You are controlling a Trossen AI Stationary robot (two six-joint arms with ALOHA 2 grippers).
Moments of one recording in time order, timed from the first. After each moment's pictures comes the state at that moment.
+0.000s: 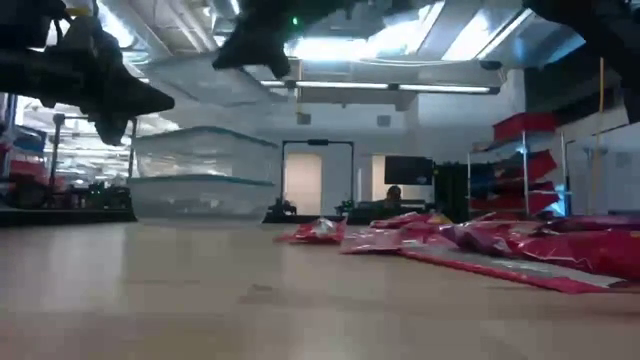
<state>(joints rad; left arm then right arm) 0.10 0.04 0.06 -0.11 -0.25 -0.37 -0.15 2.19 2.16 -0.42 0.02 -1.00</state>
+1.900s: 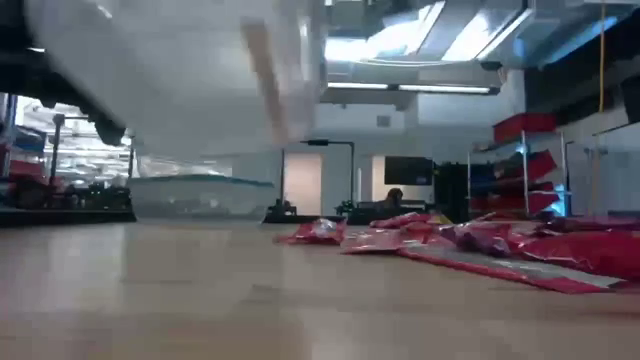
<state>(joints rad) 0.10 0.05 0.06 -0.11 -0.25 -0.37 0.43 1.87 1.36 -0.10 0.04 -0.66</state>
